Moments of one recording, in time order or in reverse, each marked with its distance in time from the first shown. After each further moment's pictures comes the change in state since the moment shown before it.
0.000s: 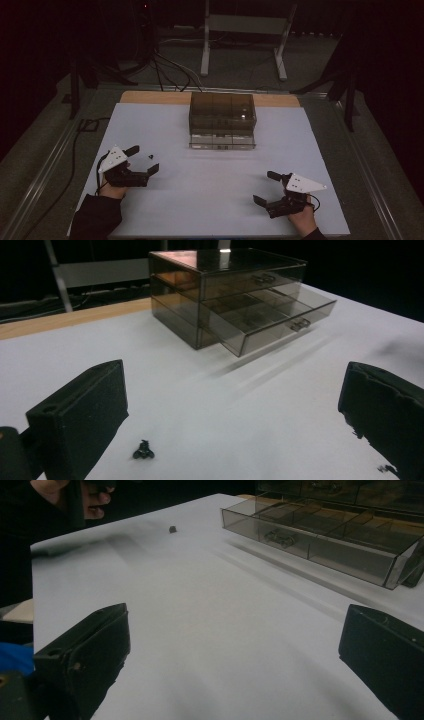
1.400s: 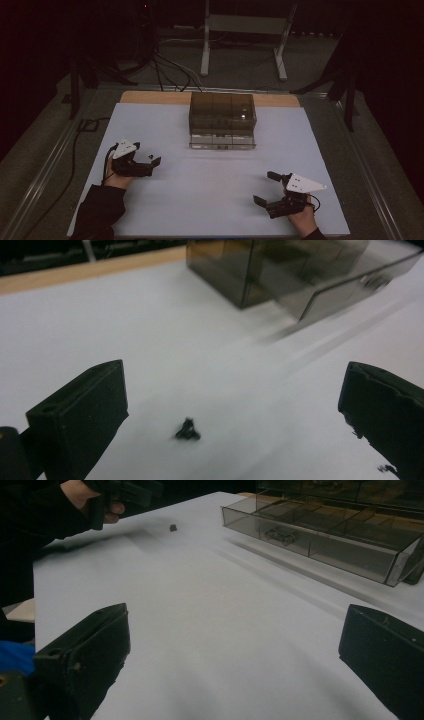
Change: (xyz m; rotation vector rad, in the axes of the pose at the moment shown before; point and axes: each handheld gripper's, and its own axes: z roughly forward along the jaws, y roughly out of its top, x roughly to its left) left arm 0.023 -0.006 0.035 0.194 0.109 -0.014; right arm 0.000 0.000 0.000 0.007 0.003 0.004
